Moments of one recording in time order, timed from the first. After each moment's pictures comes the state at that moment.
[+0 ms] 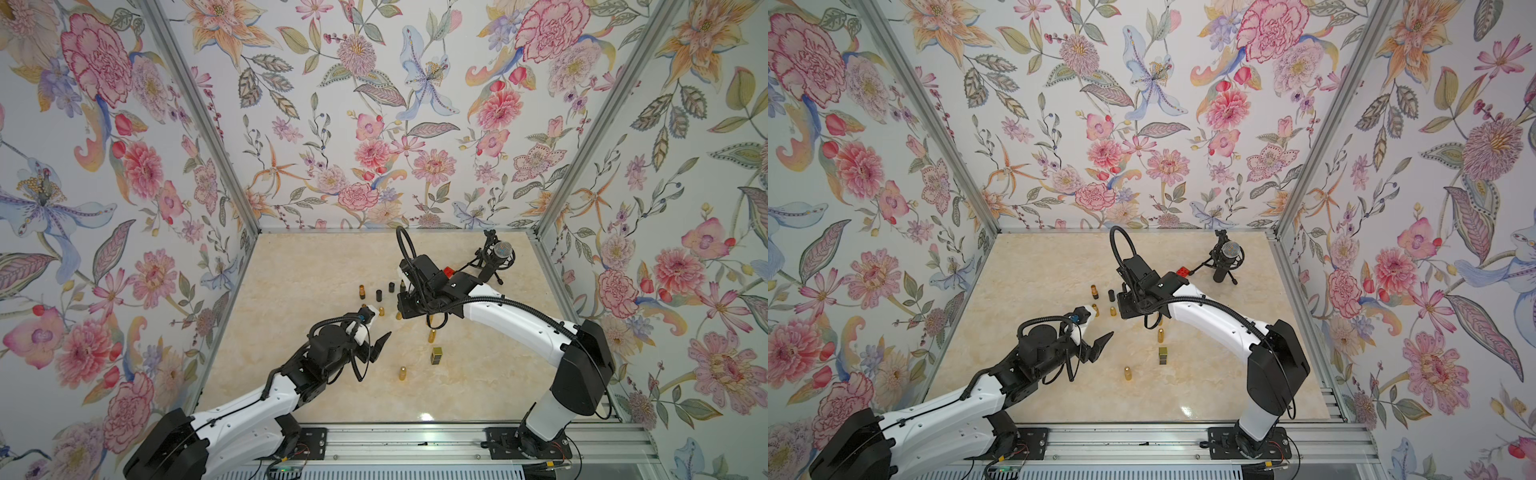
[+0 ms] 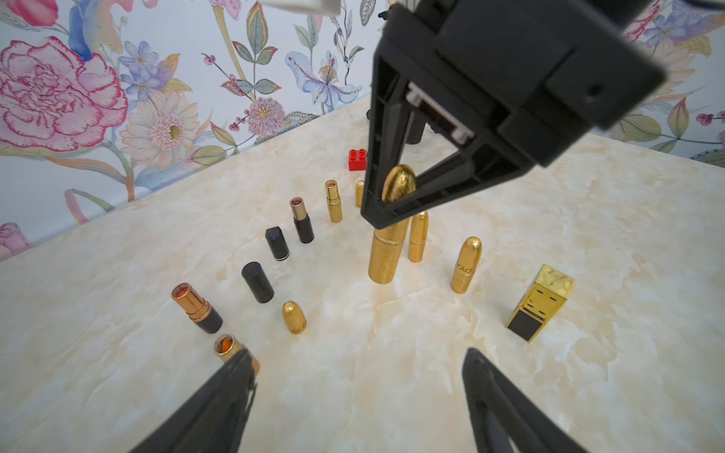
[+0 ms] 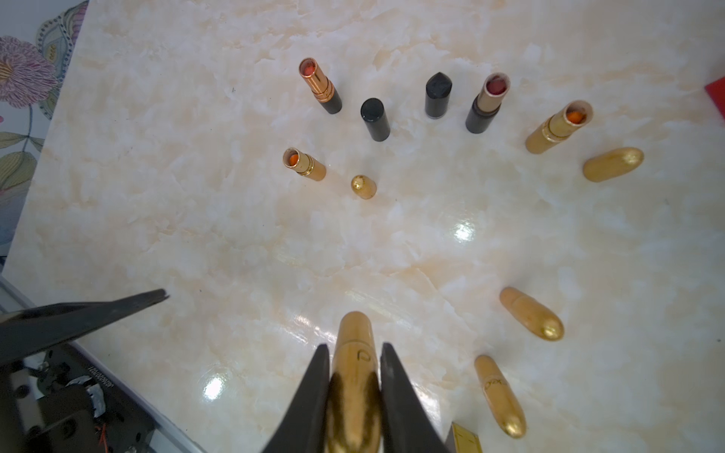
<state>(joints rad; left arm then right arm) -0.77 1.00 0.35 0.36 0.01 0.08 0.83 1.67 1.44 -0.74 -0.03 0.46</state>
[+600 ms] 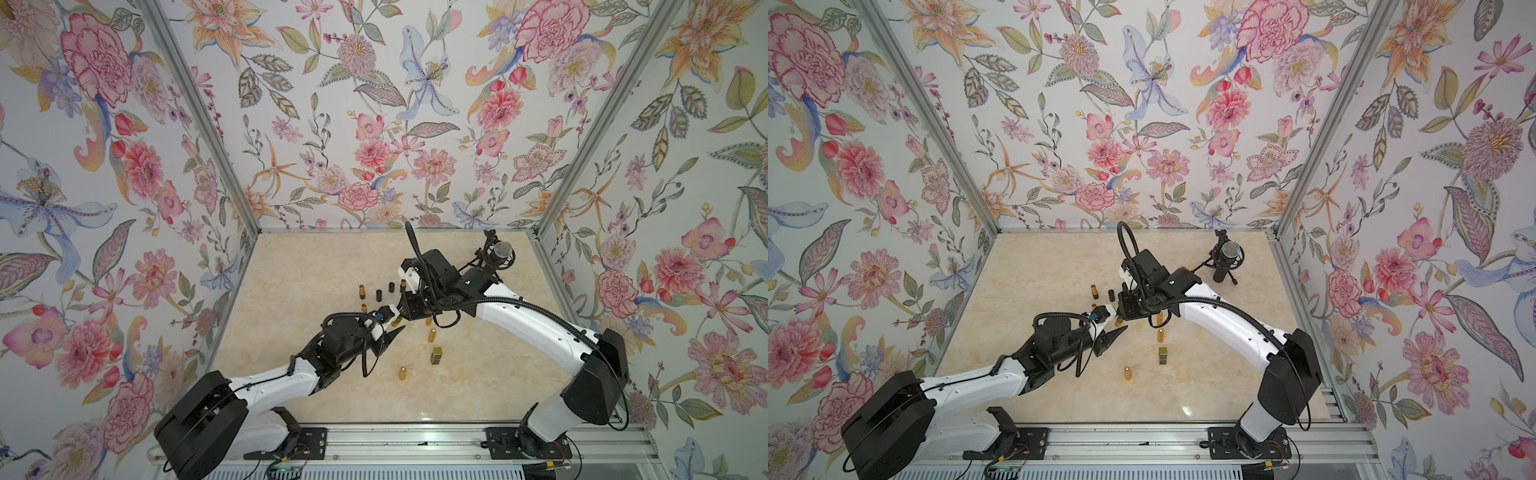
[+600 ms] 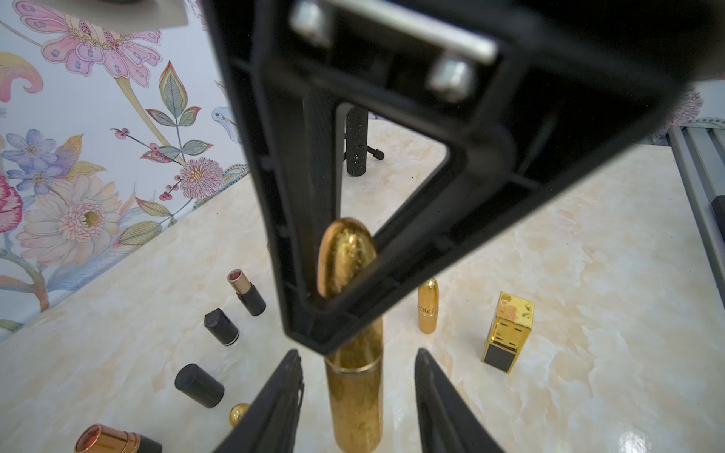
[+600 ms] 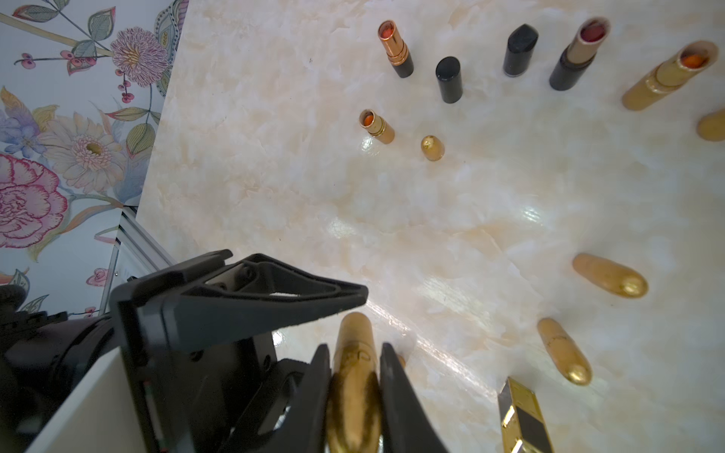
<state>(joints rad) -0.77 1.25 0.43 0.59 0.18 0.20 0.82 1.60 1.46 -0.81 -0.24 0.49</state>
